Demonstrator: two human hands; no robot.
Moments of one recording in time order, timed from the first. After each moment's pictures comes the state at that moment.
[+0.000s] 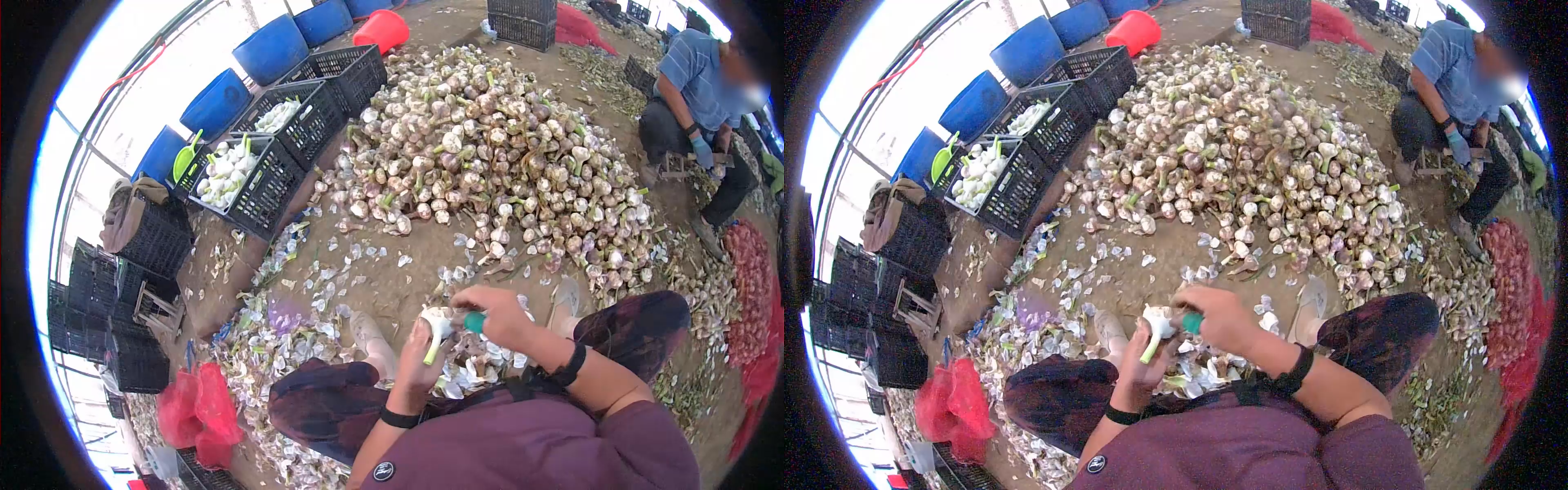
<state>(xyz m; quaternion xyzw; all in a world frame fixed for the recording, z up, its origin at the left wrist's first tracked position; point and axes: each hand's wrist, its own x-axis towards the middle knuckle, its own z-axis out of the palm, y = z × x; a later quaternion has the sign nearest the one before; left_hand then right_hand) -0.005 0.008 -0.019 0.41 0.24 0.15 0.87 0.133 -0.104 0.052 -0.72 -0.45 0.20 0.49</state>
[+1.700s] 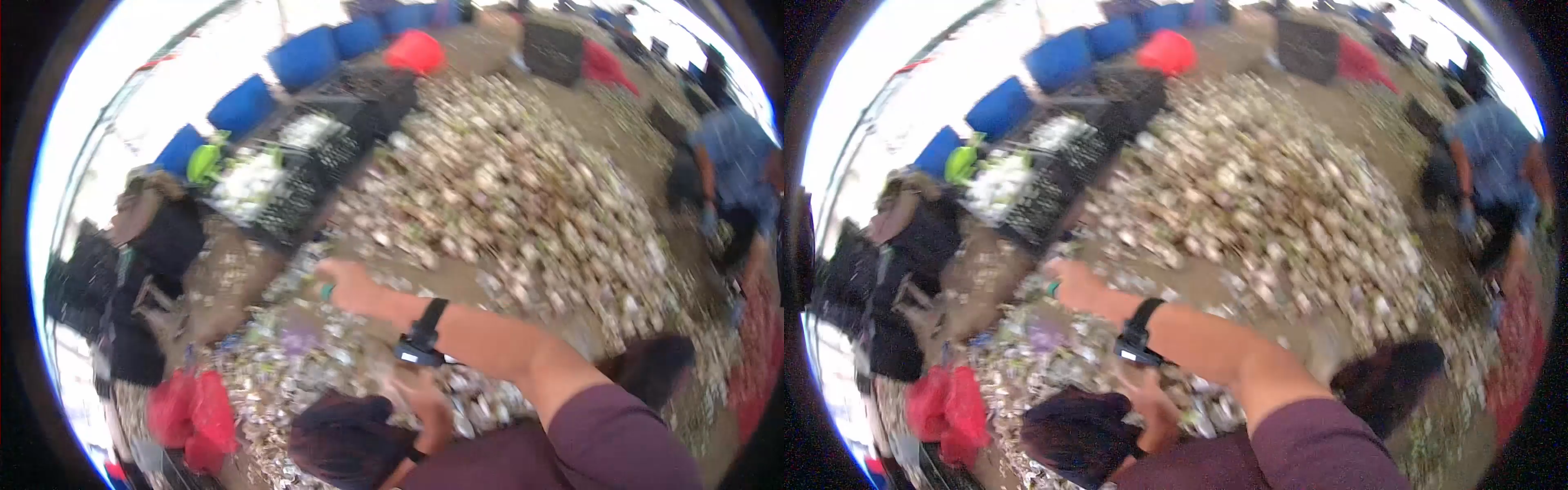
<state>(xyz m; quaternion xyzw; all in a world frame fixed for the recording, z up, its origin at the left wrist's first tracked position) -0.008 0.010 -0.016 0.42 0.57 0.38 0.59 0.109 0.185 0.054 -0.61 -0.52 0.29 0.52</state>
